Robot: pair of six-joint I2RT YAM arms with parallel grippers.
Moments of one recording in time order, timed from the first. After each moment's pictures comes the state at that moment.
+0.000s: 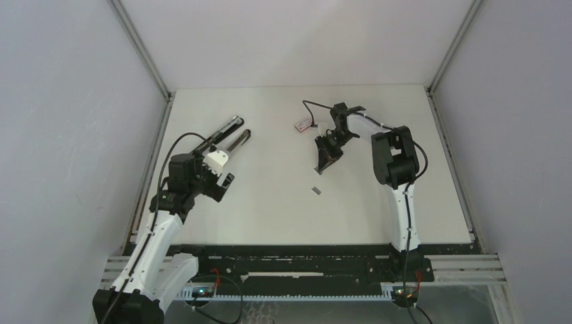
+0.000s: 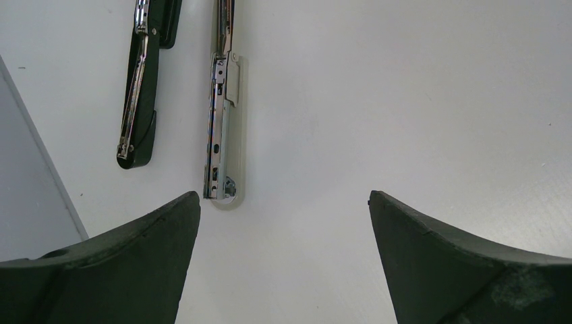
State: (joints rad) left arm -0.11 0.82 0.63 -0.47 0.19 0.50; right arm 0.30 2.30 1.76 -0.99 -0.66 -0.25
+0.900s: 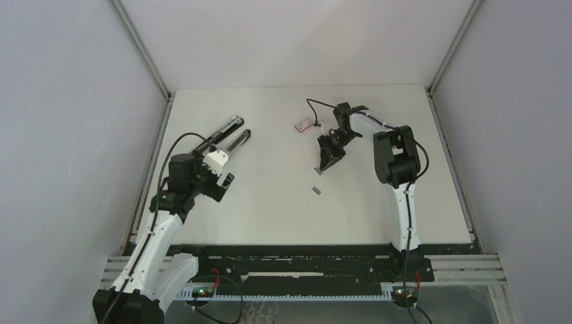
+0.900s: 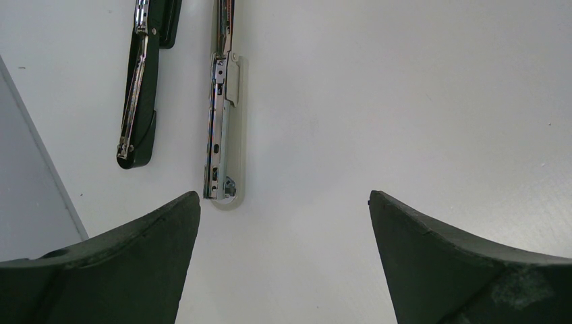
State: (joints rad) left arm -0.11 0.82 0.63 -0.47 0.19 0.50; right arm 0.27 2.31 1.77 -1.01 -0.67 -0.22
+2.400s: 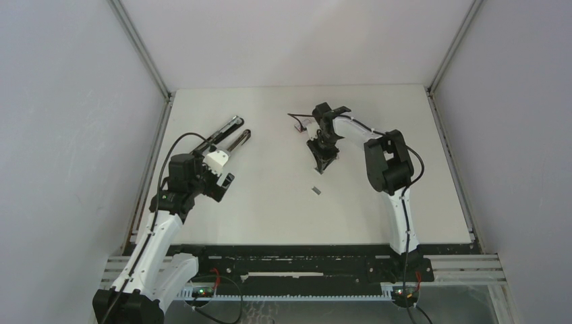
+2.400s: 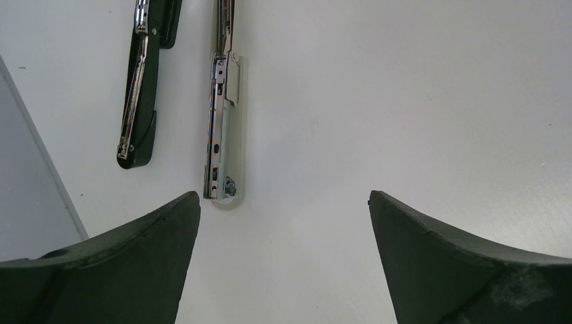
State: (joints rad) left arm -0.11 0.82 0.63 -0.47 0.19 0.50; right arm 0.42 2.25 1.78 -1.00 -0.29 -0.17
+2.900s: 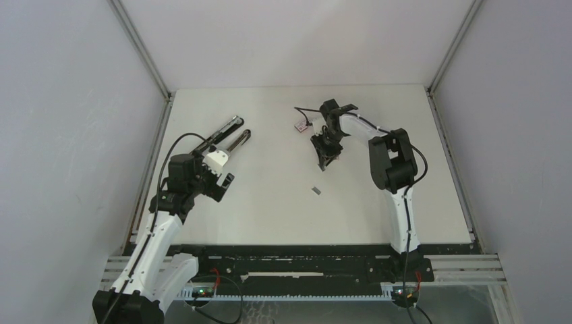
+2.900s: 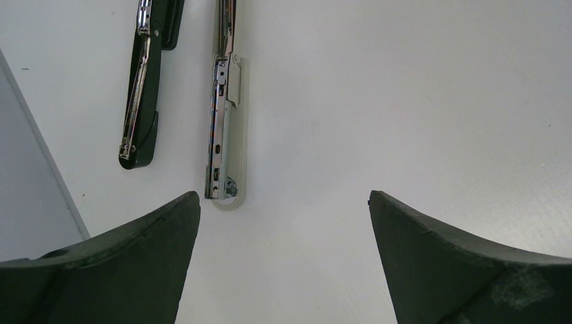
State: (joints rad) left arm -0.11 0.81 0.63 -0.47 0.19 0.50; right arm 0.39 2.25 1.78 -0.97 -0.30 -0.18
